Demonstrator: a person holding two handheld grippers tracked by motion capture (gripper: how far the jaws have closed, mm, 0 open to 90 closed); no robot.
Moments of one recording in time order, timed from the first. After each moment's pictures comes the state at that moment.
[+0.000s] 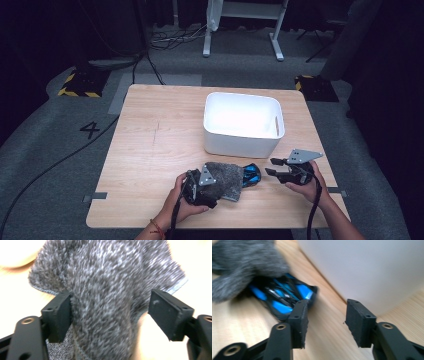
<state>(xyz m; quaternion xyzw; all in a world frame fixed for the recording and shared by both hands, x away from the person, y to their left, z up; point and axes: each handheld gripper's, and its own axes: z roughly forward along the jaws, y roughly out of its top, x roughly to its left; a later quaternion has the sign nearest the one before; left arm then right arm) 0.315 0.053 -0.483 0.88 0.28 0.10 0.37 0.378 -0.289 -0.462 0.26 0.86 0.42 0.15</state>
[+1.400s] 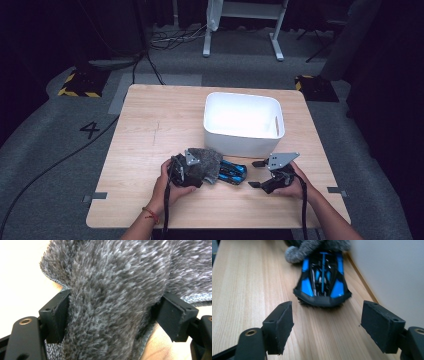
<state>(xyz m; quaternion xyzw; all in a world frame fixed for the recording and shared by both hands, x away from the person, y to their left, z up) 0.367 0.099 -0.495 0.85 0.39 0.16 0.31 0.386 -0.237 -0.474 0.10 0.90 0.43 0.06</state>
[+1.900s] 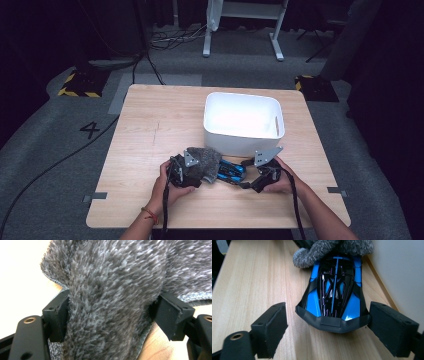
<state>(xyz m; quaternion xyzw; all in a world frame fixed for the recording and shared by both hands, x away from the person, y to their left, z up) 0.365 0.102 -0.496 0.85 0.38 0.17 0.31 0.401 -0.205 -0.484 0.09 0.91 0.41 0.02</state>
